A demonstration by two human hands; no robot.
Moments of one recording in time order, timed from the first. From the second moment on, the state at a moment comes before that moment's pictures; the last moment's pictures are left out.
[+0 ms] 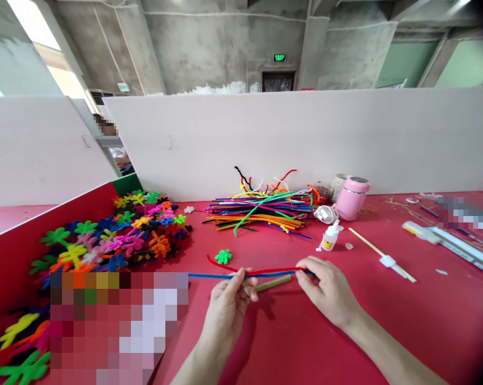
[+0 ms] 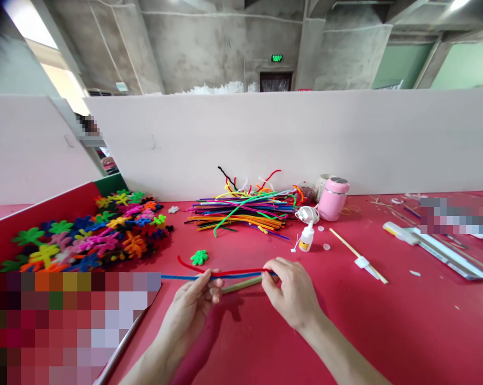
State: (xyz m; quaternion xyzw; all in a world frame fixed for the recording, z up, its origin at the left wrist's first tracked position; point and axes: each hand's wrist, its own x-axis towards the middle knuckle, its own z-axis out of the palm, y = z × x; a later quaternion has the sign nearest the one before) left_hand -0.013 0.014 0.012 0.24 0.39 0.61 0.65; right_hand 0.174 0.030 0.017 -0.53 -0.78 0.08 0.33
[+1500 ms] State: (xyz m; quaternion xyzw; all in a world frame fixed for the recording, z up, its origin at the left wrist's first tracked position) left_hand -0.009 0.008 0.000 0.37 0.49 0.57 0.54; right_hand 0.222 0.074 0.007 -0.60 -0.74 0.09 0.30
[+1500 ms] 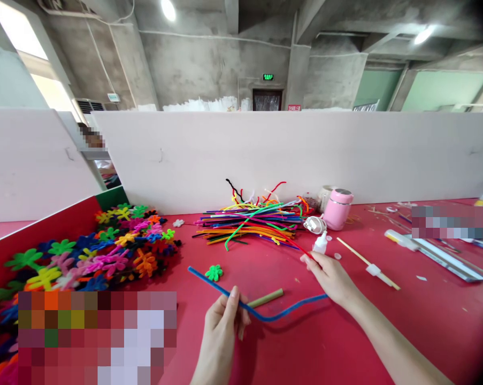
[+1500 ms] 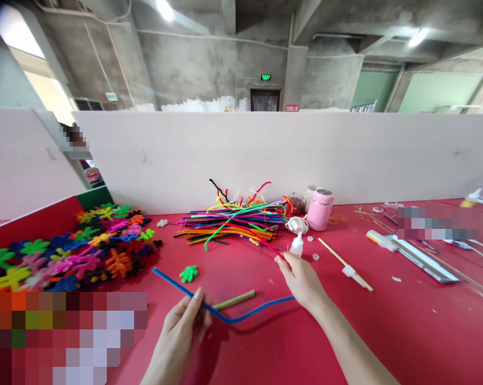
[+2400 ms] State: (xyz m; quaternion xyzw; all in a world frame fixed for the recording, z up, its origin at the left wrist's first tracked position) left_hand -0.006 0.012 -0.005 0.27 0.41 0.60 0.63; right_hand 0.205 0.215 0.045 -0.71 -0.70 -0.02 0.00
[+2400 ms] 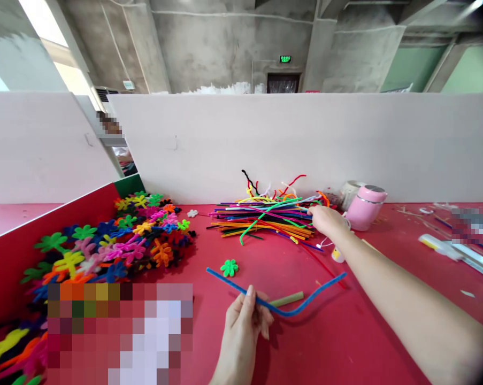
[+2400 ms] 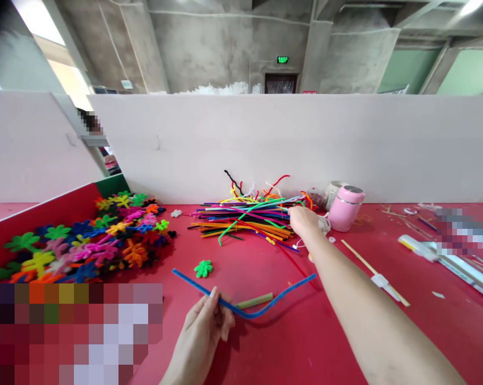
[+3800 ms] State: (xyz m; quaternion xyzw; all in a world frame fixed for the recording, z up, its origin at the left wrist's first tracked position) left_hand -0.004 0.009 -0.004 0.34 0.45 0.58 0.58; right_hand 0.201 0.210 0.076 -0.69 -0.72 -0.12 -0.05
